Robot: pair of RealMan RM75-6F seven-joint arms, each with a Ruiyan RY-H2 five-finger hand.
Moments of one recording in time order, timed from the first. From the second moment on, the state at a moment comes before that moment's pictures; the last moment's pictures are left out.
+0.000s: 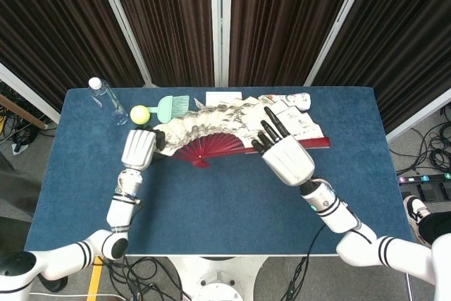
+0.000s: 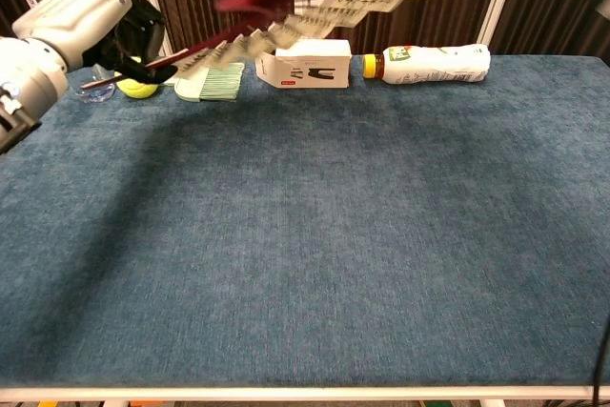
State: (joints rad) left arm -0.68 -1.79 -0.26 -1.18 1.23 1.27 0.28; right arm 0.75 -1.48 0.09 -1.37 -1.68 1.47 -0.47
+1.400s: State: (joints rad) left arm -0.59 -1.84 -0.11 -1.34 1.27 1.23 0.80; right arm 0.46 -1.67 0.02 -1.13 -1.50 1.29 -0.24
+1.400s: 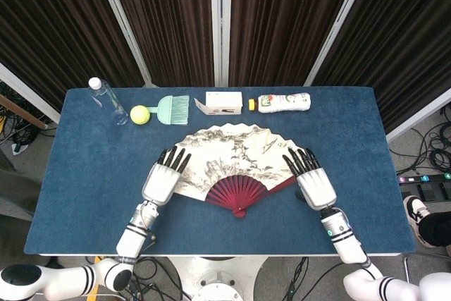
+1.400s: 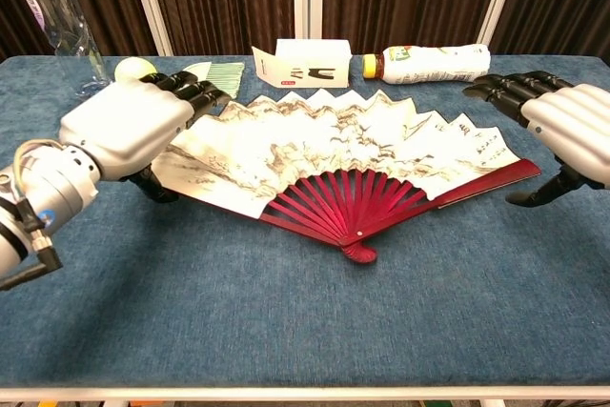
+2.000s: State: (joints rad) left arm -0.70 -1.49 -0.17 -1.68 0.99 0.81 0.63; right arm 0.43 -1.37 0.07 -1.46 -1.38 1.19 -0.22
